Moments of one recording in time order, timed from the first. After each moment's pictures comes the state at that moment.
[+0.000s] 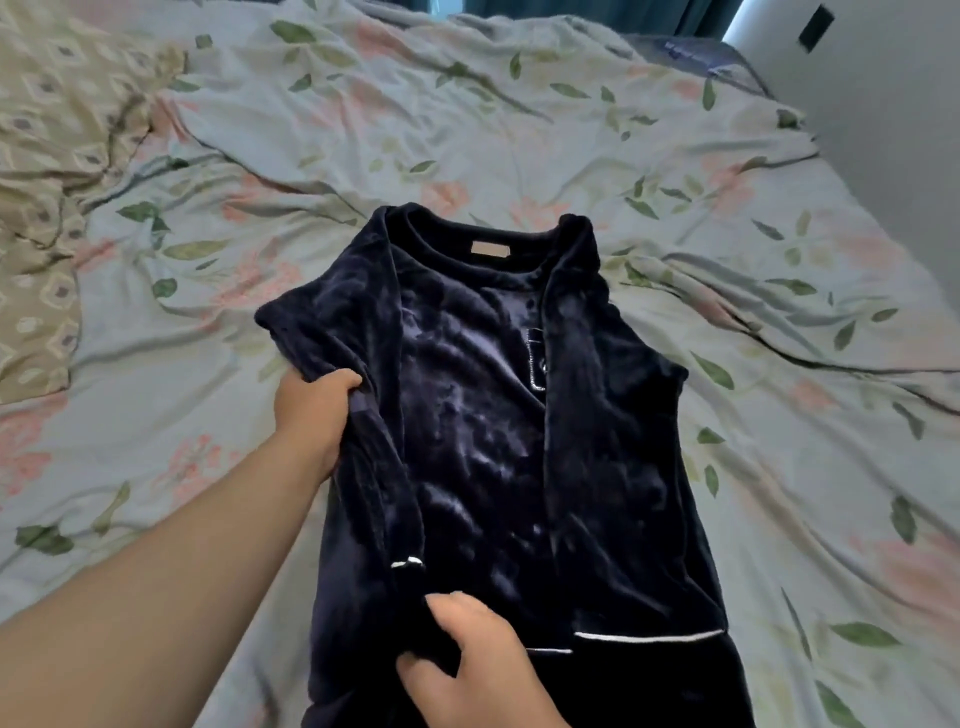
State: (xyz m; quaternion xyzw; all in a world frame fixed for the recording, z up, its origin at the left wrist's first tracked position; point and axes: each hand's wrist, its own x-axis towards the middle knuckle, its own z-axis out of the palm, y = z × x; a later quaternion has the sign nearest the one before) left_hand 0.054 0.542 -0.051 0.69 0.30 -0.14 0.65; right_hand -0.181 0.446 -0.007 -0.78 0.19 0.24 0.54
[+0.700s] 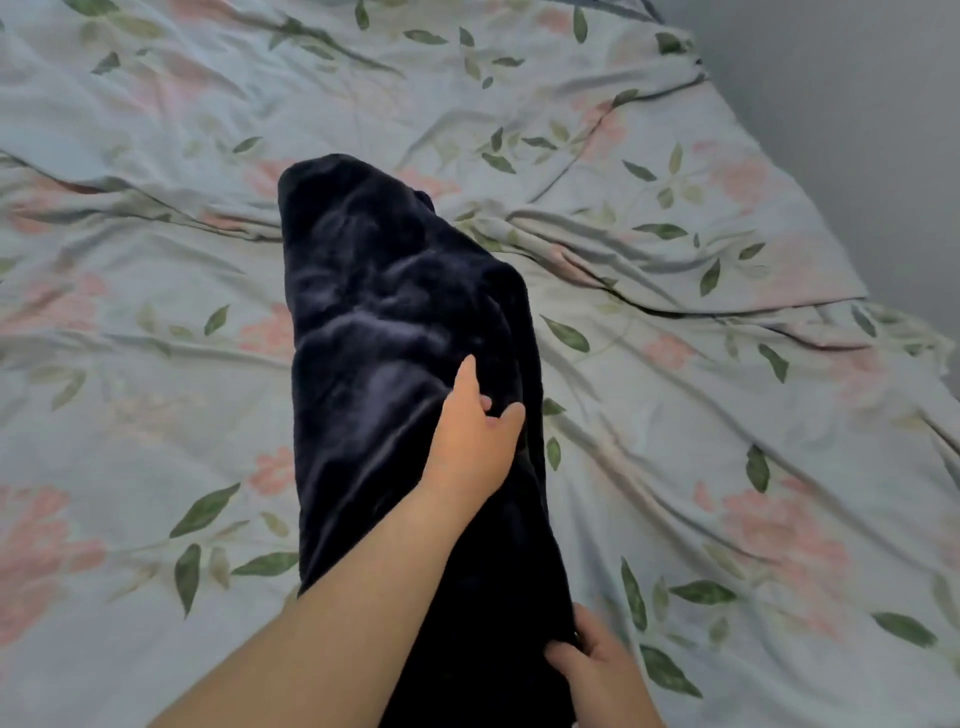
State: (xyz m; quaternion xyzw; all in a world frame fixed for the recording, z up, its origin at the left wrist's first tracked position) left_hand -0.097 0.243 -0.045 0.82 -0.06 -0.30 0.49; right_hand -0.301 0.194 -0.048 -0.56 0.48 0.22 0.64
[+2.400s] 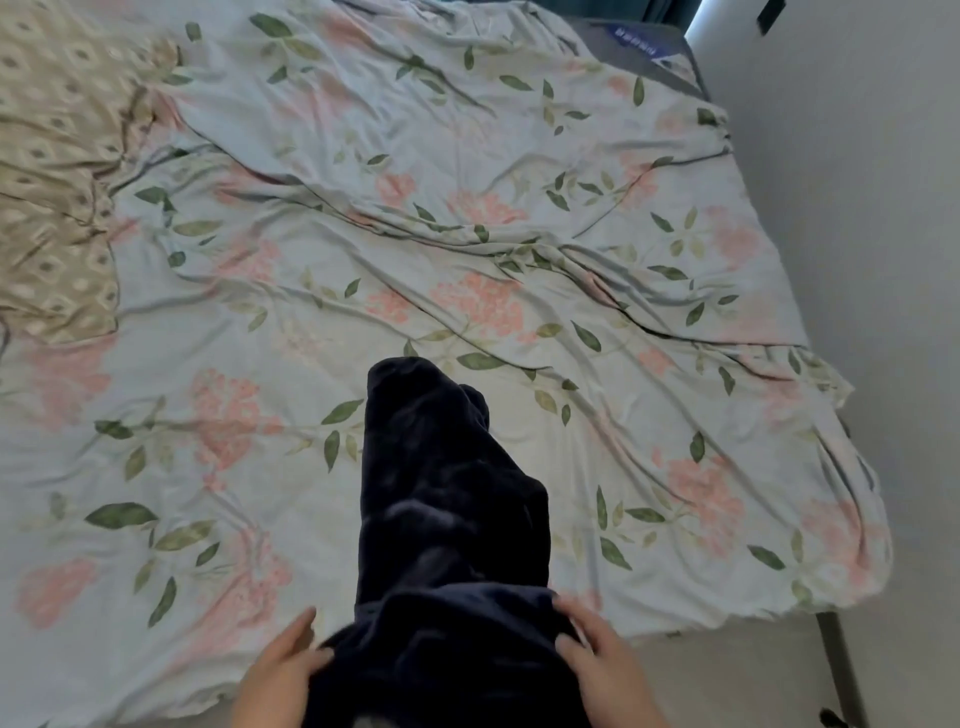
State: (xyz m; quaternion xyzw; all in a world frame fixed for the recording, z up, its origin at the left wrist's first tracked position) left_hand -0.298 0.549 0.098 0.52 0.52 -0.28 0.61; right_hand -0.391 0.279 0.121 -0.61 0.49 0.18 0.60
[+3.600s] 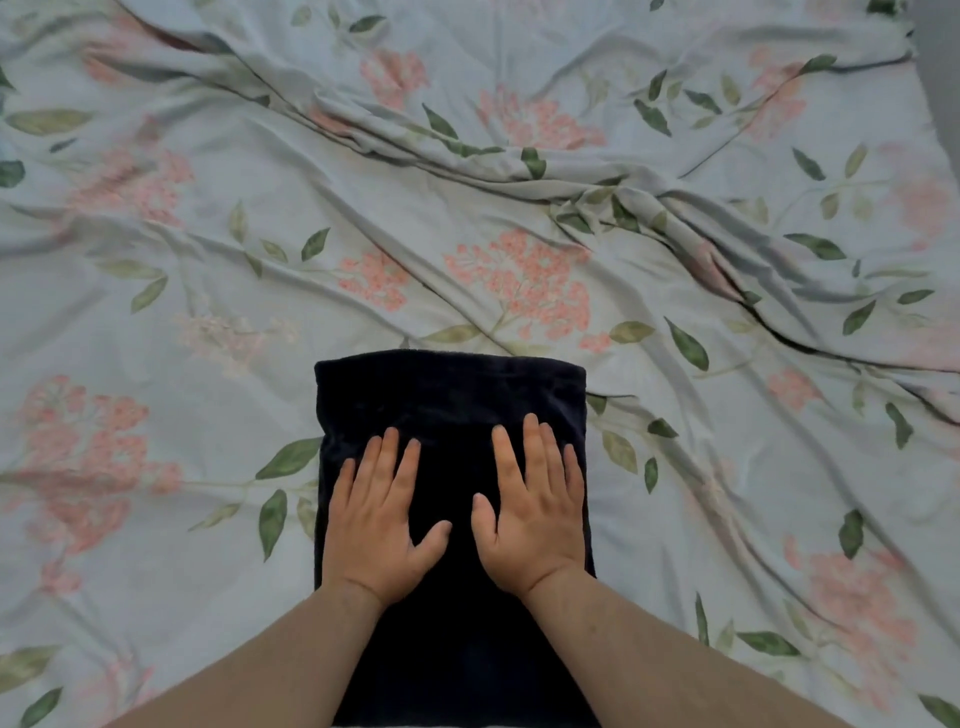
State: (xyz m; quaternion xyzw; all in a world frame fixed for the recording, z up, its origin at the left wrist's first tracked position) left_hand -0.111 0.438 -0.137 0.95 -0.19 -0.17 0.15; right_hand -0.152 0.264 -0.115 -0.98 0.11 0.10 0.12
